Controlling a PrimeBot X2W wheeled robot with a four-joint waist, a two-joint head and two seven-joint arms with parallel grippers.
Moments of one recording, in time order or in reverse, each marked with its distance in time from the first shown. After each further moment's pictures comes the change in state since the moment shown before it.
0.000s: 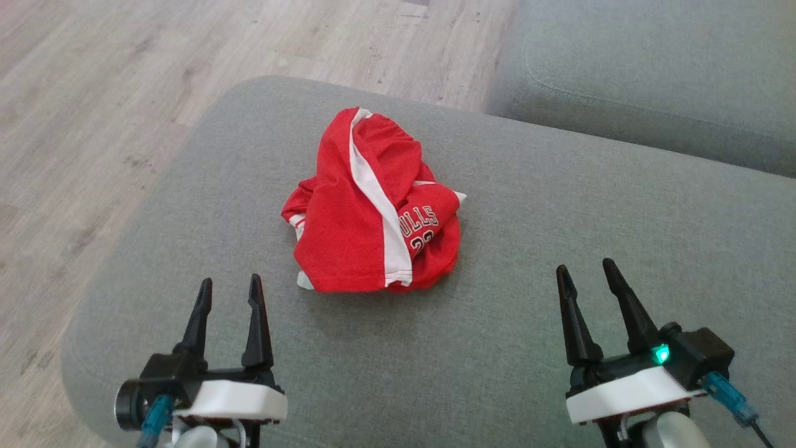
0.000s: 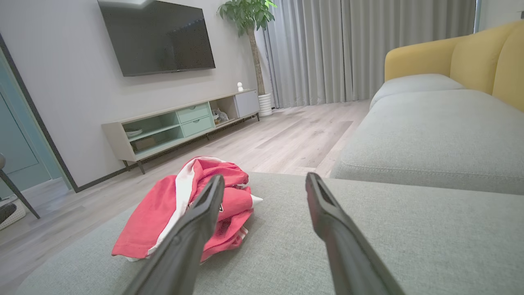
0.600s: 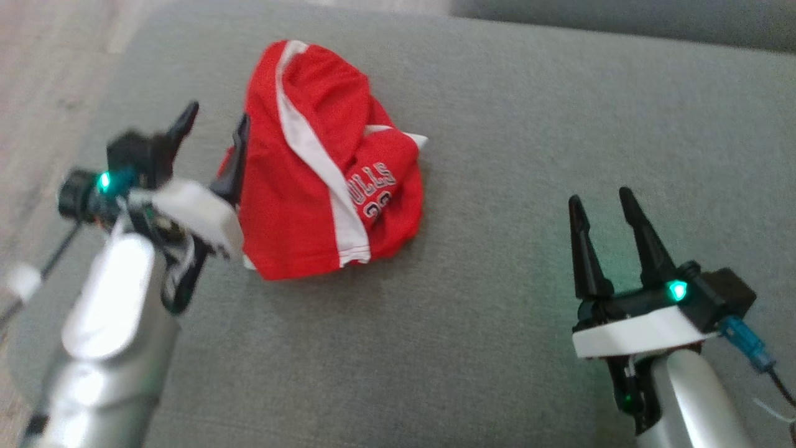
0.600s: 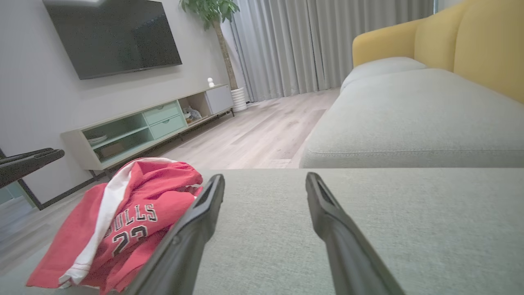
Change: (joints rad) left arm -0.523 0.192 -0.109 0.156 -0.019 -0.135 0.341; right arm -0.148 -0.003 -0.023 -0.016 -0.027 0.000 0.000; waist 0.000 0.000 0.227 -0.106
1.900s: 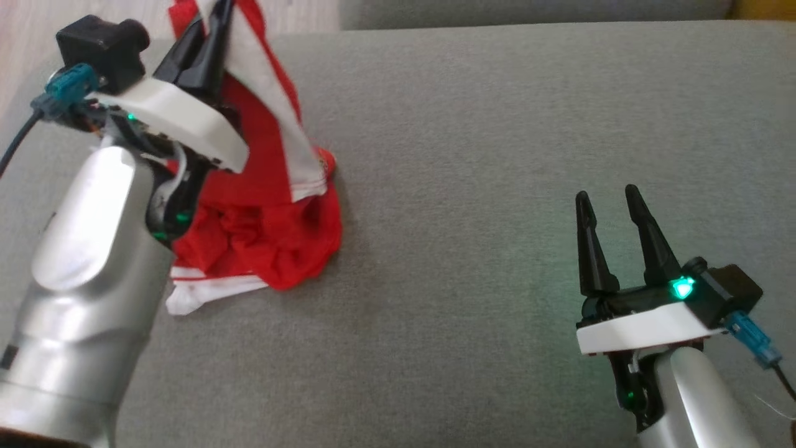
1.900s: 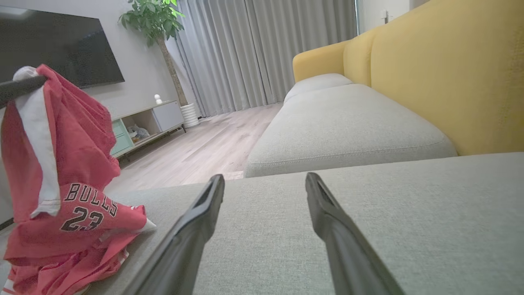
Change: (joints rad) left arm -0.237 0.064 -0.162 -0.017 -0.287 0.007 -0.002; right arm -0.019 -0.002 -0.011 0.023 0.036 0.000 0.000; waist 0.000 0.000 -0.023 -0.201
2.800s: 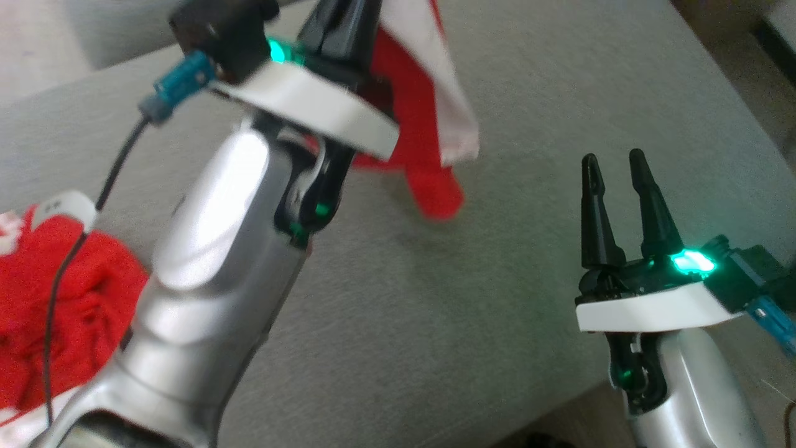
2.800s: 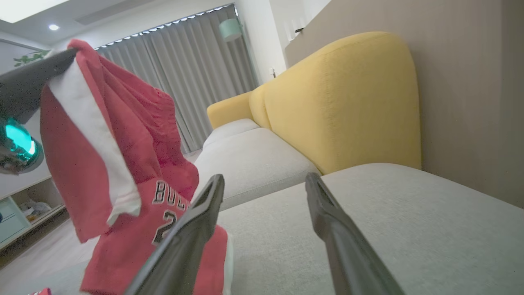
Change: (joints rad) left arm -0.009 -0.233 -0.083 -0.256 -0.054 0.109 -0.031; right arm -0.034 0.000 0.038 -0.096 0.145 0.000 -0.002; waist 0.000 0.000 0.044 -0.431
